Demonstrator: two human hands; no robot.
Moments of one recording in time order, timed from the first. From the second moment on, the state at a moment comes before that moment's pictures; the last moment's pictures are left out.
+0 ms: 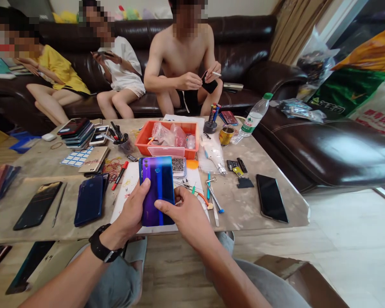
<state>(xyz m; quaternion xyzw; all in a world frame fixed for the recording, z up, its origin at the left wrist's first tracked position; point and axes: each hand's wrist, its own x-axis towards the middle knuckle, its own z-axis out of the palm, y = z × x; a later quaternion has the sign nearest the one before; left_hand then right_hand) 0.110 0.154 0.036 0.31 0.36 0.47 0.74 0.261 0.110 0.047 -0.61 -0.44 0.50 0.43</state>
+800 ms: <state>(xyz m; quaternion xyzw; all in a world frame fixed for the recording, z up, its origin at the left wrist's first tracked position) 0.098 0.152 0.061 0.24 0.24 0.37 0.87 0.279 0.116 0.063 -0.47 -0.19 0.67 0.54</state>
